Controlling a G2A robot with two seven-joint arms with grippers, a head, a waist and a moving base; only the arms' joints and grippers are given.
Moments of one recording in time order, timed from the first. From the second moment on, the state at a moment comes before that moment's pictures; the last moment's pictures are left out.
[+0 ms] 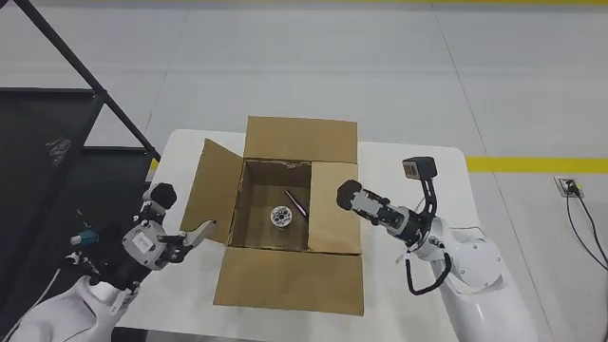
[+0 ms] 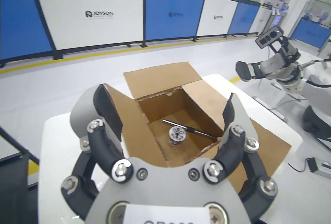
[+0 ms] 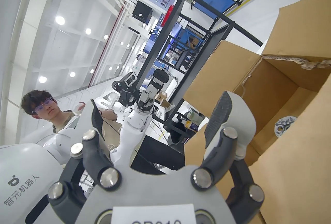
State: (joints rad) left arm 1.50 -1.06 -1.73 -2.08 0.78 -0.52 -0.21; right arm -1.05 -1.34 1.41 -1.61 0.18 -0.48 0.90
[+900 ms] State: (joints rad) left arm 1.14 -1.09 -1.31 -1.84 0.32 -0.35 -0.60; right arm -1.19 -1.30 1.56 -1.69 0.18 -0.53 0.85
